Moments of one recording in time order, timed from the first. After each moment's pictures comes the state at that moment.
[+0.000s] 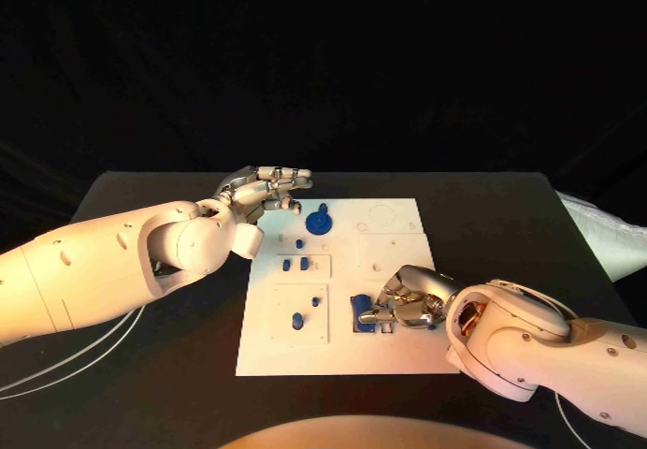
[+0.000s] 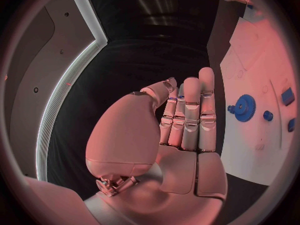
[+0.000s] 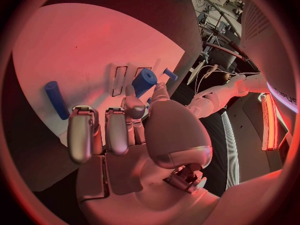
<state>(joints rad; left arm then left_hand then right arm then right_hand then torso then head) 1.19 -0.85 -0.03 1.53 0.06 -0.22 0.28 1.38 -0.13 0.49 -0.03 0.11 1.05 0.19 0.12 0.07 1.10 0.11 0.19 0.07 1.19 0.02 1.01 0.50 0.17 1.20 0.12 0.50 0.95 1.00 -0.95 -0.05 1.95 -1.33 -0.31 -0.54 1.23 0.03 -0.21 0.22 0.10 1.10 0.08 0.23 0.18 1.34 0.00 1.04 1.08 1.46 -0.06 1.38 1.24 0.07 1.41 0.04 1.45 1.27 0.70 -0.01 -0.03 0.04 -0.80</state>
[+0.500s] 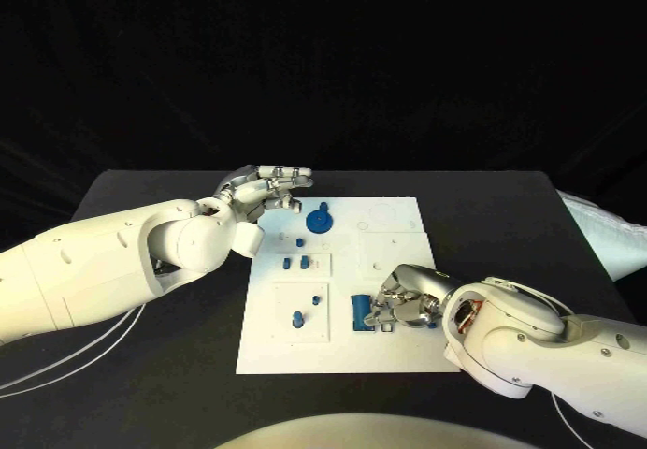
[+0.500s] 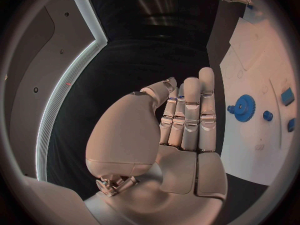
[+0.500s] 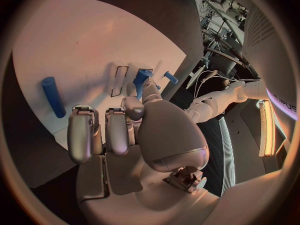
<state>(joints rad) 1.19 -0.85 -0.03 1.53 0.06 -0.21 0.27 1.38 -0.13 0.48 -0.03 0.11 1.05 0.19 0.12 0.07 1.10 0.11 0.19 0.07 1.19 0.02 1.01 0.50 0.17 1.20 0.12 0.50 0.95 1.00 -0.94 -0.05 1.93 -1.38 -0.28 -0.53 1.39 0.06 -0.16 0.12 0.12 1.13 0.06 0.25 0.20 1.36 -0.01 1.06 1.11 1.46 -0.07 1.38 1.26 0.07 1.41 0.04 1.45 1.29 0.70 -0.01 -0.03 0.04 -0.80</state>
